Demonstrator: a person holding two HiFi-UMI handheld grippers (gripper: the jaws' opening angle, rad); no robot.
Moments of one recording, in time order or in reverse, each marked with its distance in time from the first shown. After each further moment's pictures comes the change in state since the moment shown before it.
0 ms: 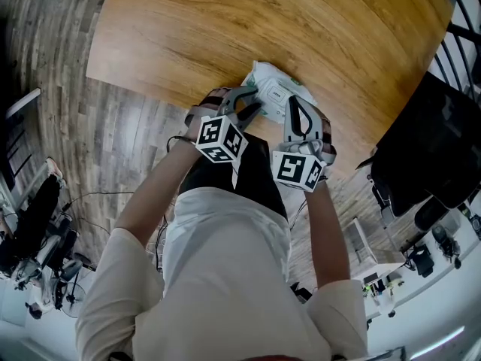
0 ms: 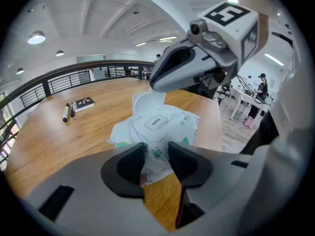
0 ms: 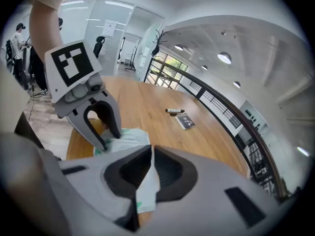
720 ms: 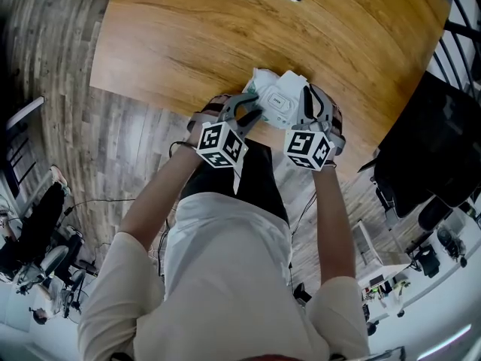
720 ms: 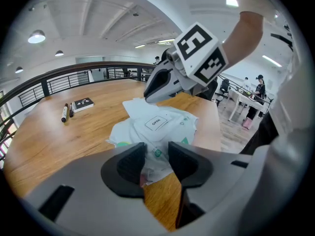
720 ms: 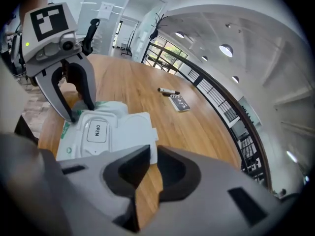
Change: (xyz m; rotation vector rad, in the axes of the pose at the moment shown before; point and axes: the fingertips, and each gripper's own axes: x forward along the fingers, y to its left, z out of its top) left arm 0.000 0.000 0.000 0.001 -0.027 -0.021; right arm 0.047 -0.034 -0.050 -0.025 0.149 -0.061
